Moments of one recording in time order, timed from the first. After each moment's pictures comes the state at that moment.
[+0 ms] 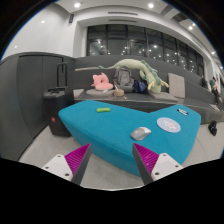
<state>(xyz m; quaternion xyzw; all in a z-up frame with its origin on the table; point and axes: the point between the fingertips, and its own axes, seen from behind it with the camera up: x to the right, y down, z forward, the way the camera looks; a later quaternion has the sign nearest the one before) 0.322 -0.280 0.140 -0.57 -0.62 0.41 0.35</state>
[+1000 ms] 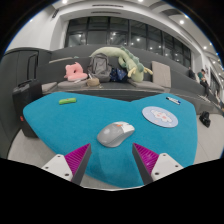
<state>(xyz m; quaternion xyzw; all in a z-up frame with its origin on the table) 0.152 -0.160 0.009 -0.63 -0.58 0.34 0.39</state>
